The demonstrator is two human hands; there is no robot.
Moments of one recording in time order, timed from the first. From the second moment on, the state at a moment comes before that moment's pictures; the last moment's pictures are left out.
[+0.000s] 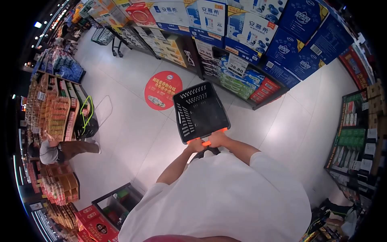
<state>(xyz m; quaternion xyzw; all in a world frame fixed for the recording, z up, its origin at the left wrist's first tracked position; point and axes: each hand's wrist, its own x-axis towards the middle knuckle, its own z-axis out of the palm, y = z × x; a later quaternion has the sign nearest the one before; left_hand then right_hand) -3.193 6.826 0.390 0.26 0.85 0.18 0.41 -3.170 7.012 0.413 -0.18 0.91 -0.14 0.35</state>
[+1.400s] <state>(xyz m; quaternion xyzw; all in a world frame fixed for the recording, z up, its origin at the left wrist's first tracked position) -3.552 6.773 0.413 -0.04 0.96 0.12 0.27 -3.627 6.934 0.436 -0.36 0.88 -0.08 0.28</state>
